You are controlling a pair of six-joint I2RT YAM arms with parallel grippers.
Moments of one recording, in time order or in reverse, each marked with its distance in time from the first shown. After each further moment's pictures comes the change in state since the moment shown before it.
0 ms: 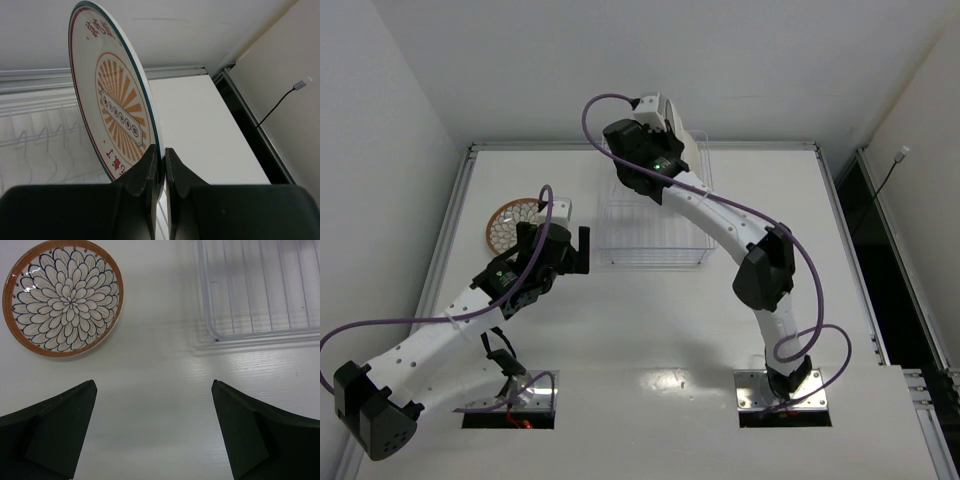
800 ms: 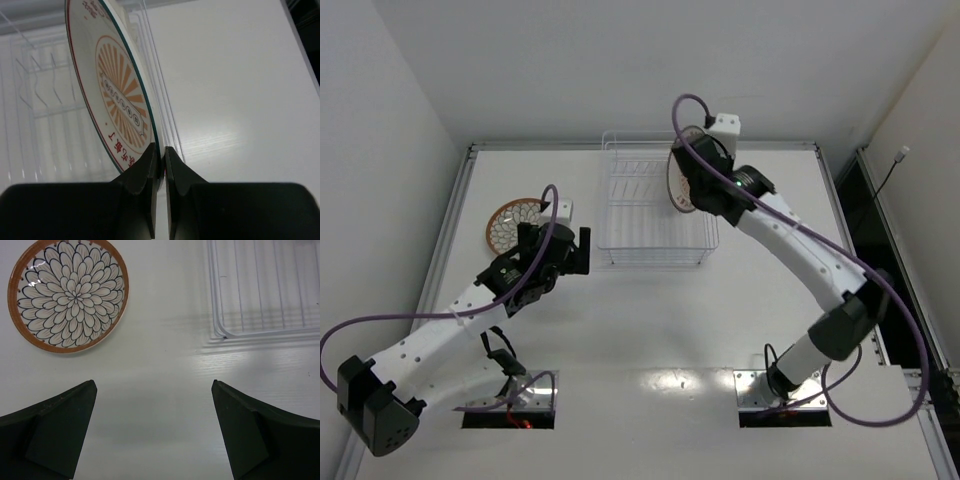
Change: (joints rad) left arm 0.003 0.031 0.002 -0.014 -0.027 -0.004; right arm -0.106 -0.589 -0.544 -0.240 -0.506 0.400
